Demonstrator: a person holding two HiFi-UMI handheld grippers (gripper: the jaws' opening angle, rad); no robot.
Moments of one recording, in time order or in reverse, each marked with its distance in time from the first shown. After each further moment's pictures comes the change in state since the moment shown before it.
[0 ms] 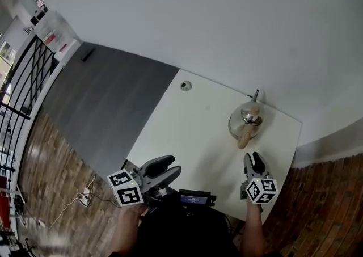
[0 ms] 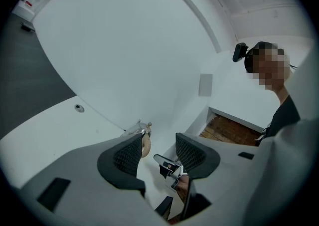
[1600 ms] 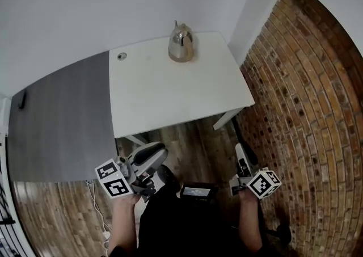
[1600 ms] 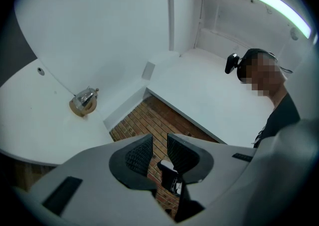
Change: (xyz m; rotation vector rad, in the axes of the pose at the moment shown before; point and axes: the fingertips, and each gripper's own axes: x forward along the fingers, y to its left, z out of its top) left arm -0.227 -0.077 -0.080 -0.014 0.260 -0.676; right arm -0.335 0.284 -0.120 0.470 -0.468 -0.375
